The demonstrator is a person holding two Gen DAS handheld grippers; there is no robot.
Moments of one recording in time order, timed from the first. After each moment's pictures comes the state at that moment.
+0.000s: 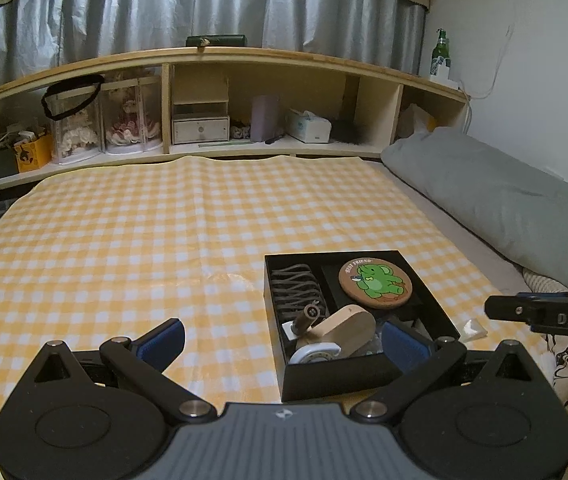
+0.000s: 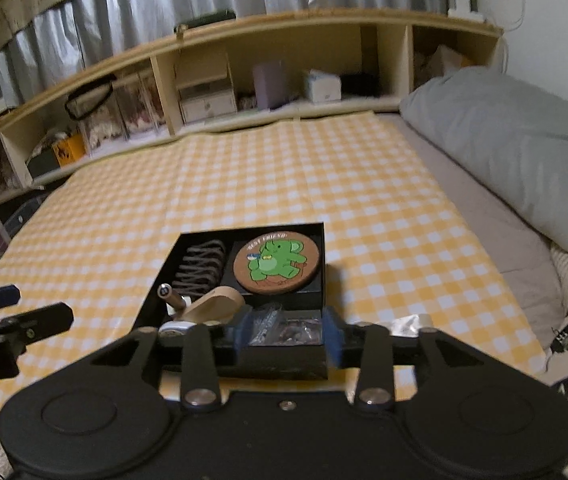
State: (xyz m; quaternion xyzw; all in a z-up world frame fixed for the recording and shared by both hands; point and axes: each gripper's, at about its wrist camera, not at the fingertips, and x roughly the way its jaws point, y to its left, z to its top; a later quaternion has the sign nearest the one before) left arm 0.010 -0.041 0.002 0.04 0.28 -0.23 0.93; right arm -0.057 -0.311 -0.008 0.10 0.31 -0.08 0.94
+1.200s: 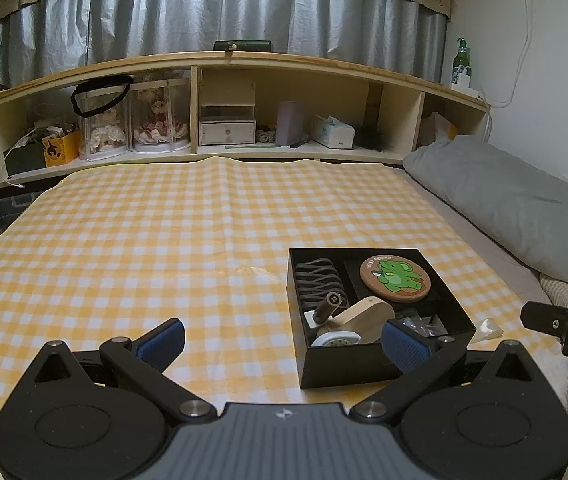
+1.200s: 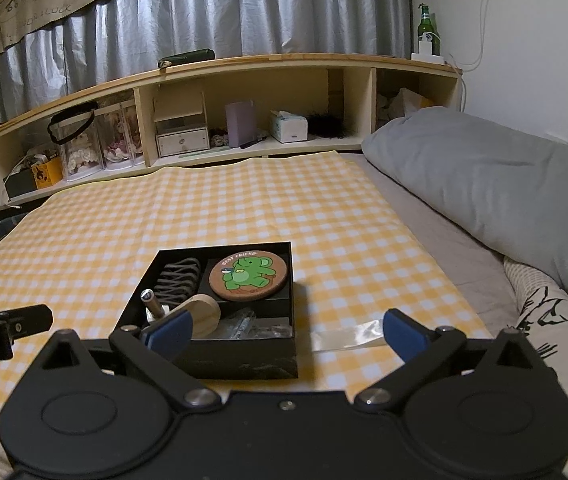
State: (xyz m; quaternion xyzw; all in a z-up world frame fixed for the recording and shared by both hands) left arm -0.005 -0.031 -0.005 0.03 0.28 -0.19 0.94; right arm -0.095 -0.290 -0.013 0.07 0.25 -0.14 0.95
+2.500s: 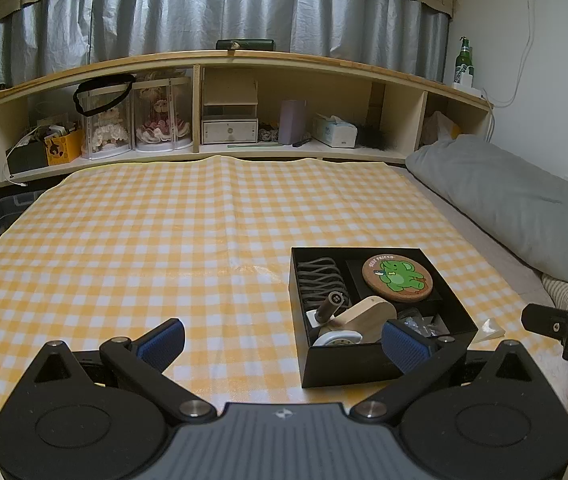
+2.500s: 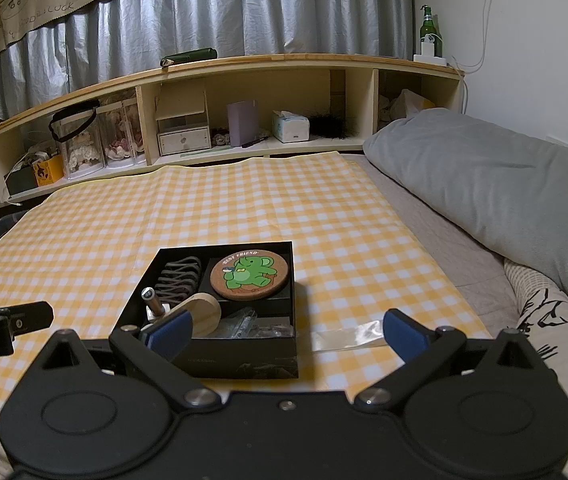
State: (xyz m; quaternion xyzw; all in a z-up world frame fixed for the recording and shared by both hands) left arm -0.004 -0.033 -0.007 0.03 0.28 -0.19 0.94; right arm -0.096 -0.289 -0.013 0.07 0.25 -0.14 0.95
